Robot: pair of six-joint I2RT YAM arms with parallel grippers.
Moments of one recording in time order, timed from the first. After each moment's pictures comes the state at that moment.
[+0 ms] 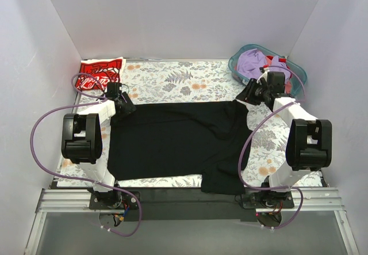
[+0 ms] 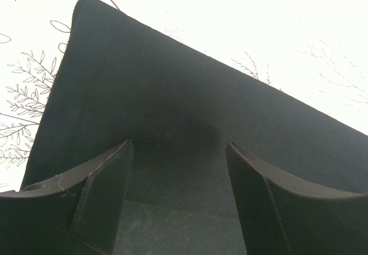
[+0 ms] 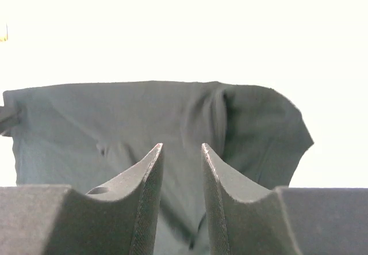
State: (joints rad) left arm -0.02 1.76 1.04 -0.28 -0.12 -0.54; right arm 0.01 1.62 1.03 -0.13 -0.47 0.40
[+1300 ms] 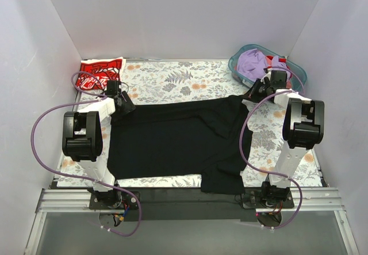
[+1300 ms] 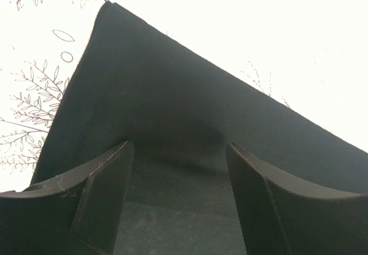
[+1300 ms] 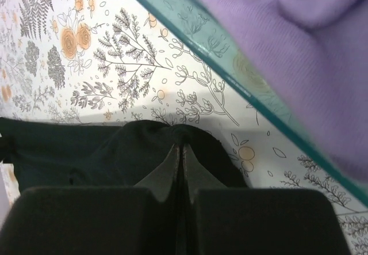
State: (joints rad) left arm -0.01 1.79 1.08 -0.31 -0.12 -0.53; right arm -0.09 1.94 1.23 -0.11 -0.53 0.41
